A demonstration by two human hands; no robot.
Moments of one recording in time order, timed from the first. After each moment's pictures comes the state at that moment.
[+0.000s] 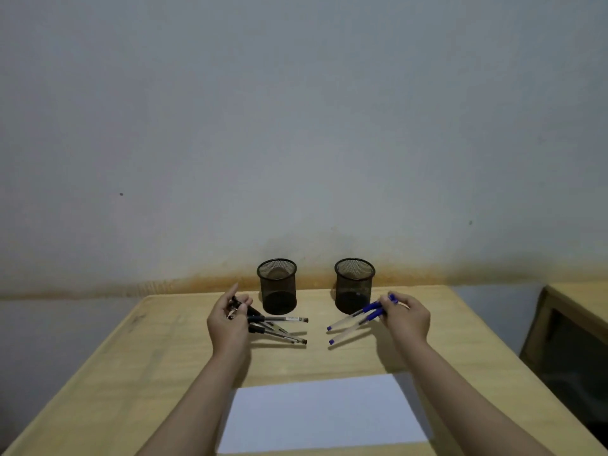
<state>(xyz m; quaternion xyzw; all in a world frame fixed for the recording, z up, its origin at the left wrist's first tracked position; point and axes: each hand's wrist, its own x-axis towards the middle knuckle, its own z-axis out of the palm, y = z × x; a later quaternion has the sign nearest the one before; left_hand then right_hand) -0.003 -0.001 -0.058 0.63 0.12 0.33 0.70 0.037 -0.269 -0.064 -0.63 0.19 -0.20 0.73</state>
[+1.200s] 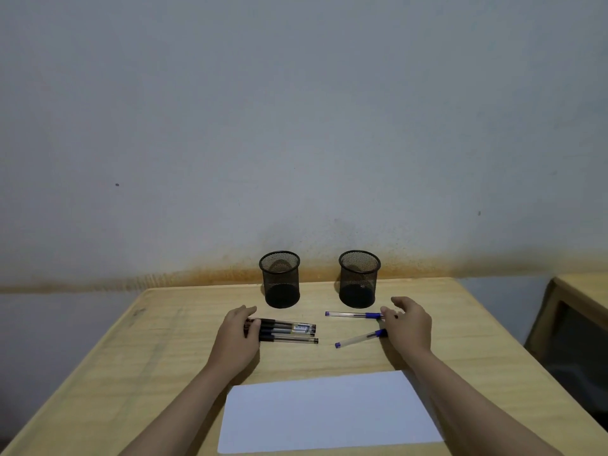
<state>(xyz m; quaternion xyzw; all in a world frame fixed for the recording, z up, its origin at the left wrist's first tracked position) -0.012 0.024 -0.092 0.91 0.03 0.18 0.38 0.029 -0.271 -0.086 -0.84 0.12 -0.20 0.49</state>
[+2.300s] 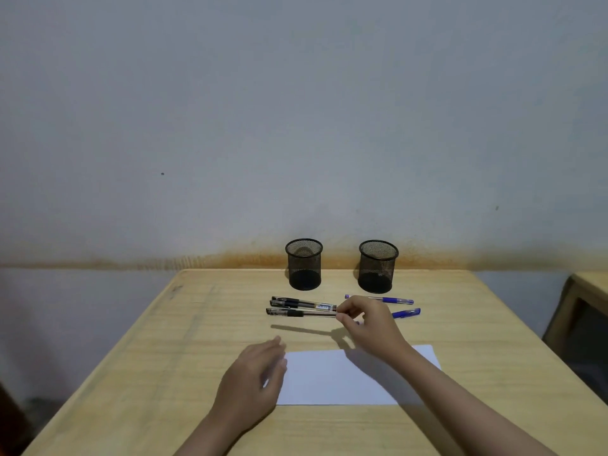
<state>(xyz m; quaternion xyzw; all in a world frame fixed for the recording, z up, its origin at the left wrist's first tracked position) -0.134 0.028 -0.122 0.91 -0.10 0.25 0.32 -0.043 -0.198 -0.061 -0.87 -0.20 -0.11 0.44</state>
